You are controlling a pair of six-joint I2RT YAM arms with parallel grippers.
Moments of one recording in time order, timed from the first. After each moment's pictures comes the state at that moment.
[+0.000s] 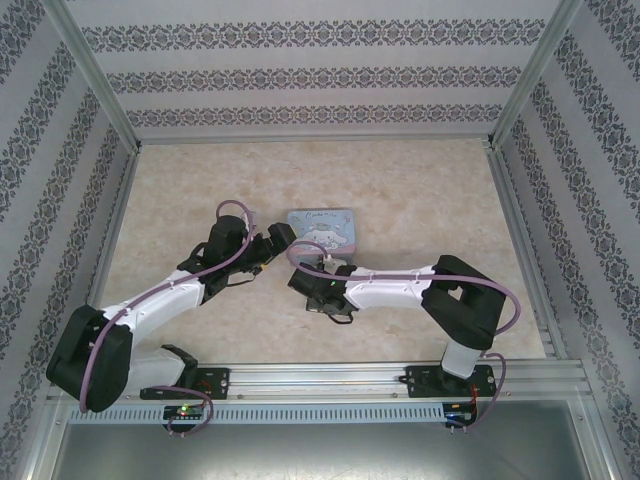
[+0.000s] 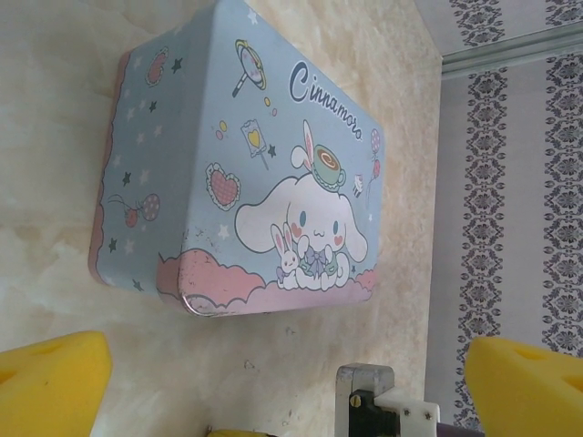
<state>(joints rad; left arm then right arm) -0.44 1.24 0.61 0.08 0.31 -1.06 1.06 1.75 0.97 -0.53 0.23 1.19</state>
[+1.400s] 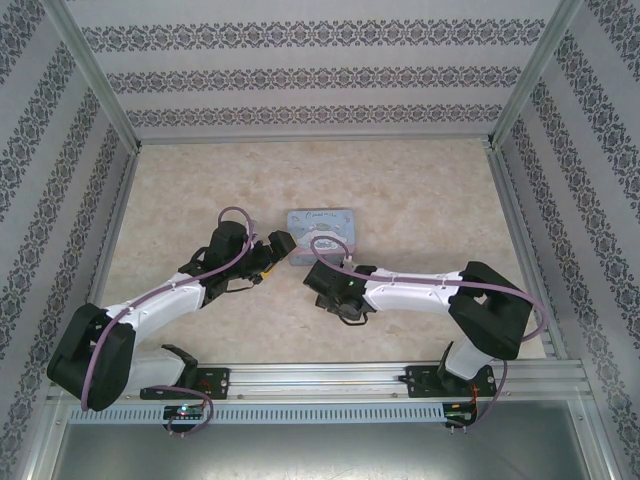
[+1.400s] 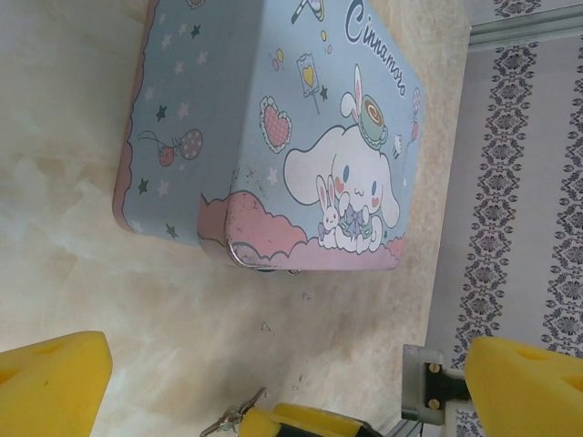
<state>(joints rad) -0.44 1.25 0.56 0.07 0.37 -1.11 1.04 1.62 0.89 -0.56 0.18 1.38</state>
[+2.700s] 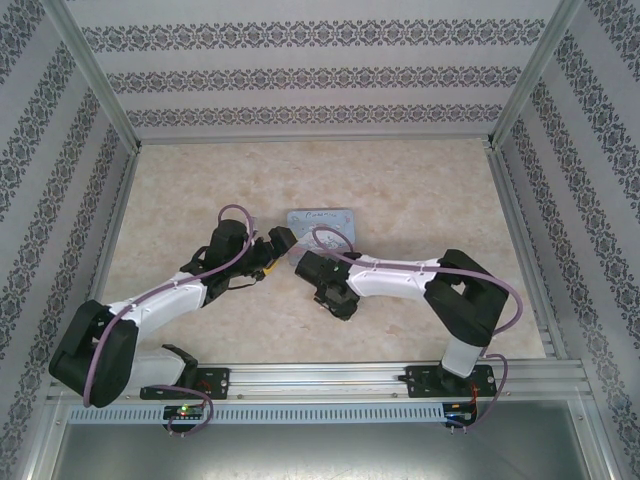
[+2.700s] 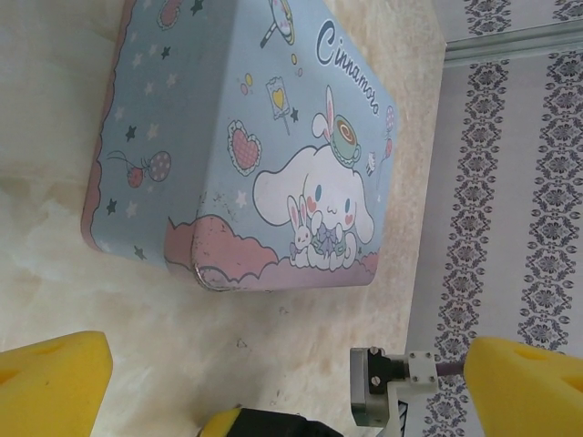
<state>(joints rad) -0.44 1.28 0.56 0.14 0.37 -1.15 0.98 1.76 1.05 -0.73 0.06 1.62</state>
